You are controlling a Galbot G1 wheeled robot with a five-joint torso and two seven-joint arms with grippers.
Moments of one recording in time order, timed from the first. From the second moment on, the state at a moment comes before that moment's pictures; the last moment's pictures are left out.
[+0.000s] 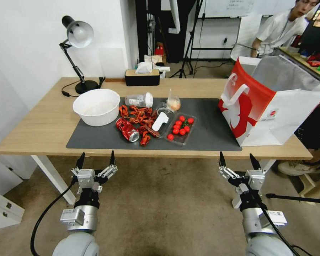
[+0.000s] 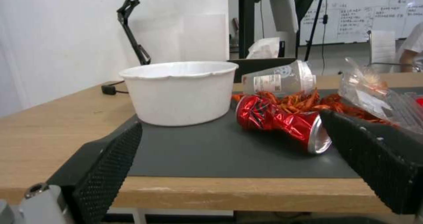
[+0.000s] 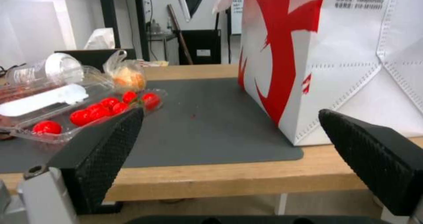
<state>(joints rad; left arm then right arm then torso) 1.70 -1.37 -0.48 -2.15 -0.15 -0.17 -0.19 -1.68 0.96 0.30 2.17 0.32 0.24 0.56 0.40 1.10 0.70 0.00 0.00</state>
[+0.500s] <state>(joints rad) 1.69 -1.37 -0.48 -2.14 -0.15 -0.17 -0.19 -1.67 0.96 0.29 2.17 0.35 0.22 0.55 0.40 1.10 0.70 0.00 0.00</state>
